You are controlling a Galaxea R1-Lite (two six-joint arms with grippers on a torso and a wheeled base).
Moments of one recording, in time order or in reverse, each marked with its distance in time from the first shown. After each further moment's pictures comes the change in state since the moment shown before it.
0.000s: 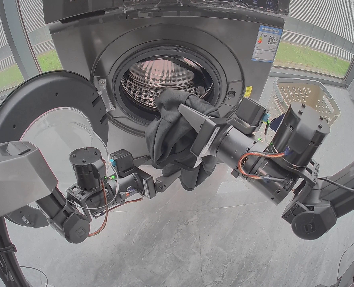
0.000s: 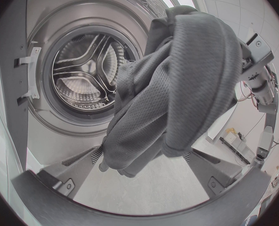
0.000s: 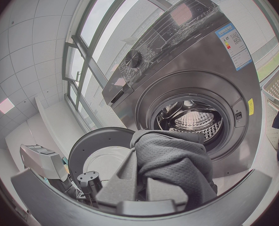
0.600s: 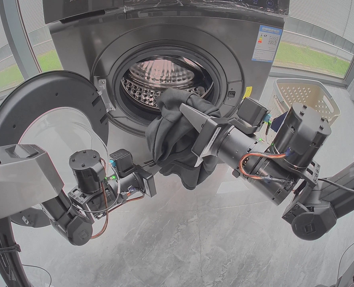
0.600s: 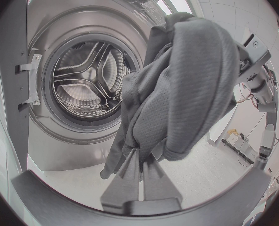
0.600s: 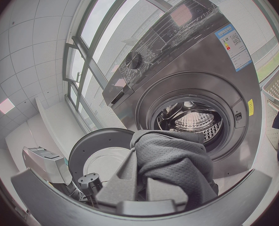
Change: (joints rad) left arm -0.001 0.040 0.004 -0.117 0.016 0.008; right arm -0.001 0.000 0.009 -0.018 0.000 0.000
